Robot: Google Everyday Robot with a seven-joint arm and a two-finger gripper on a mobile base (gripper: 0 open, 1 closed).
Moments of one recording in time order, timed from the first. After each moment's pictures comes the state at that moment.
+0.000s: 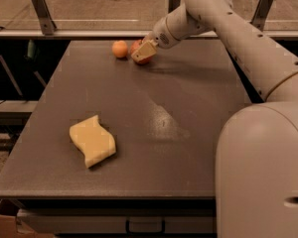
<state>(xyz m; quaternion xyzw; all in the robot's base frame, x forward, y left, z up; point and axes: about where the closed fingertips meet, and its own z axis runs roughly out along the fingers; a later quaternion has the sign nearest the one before) 0.789 0.006 0.865 -0.51 0.75 0.17 0.39</state>
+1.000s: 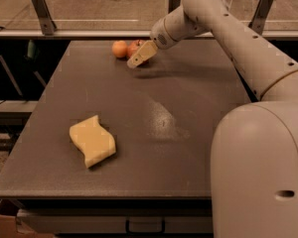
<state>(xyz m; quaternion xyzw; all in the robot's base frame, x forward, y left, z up) 0.795 0.014 0.862 -0.50 0.75 0.18 0.39</state>
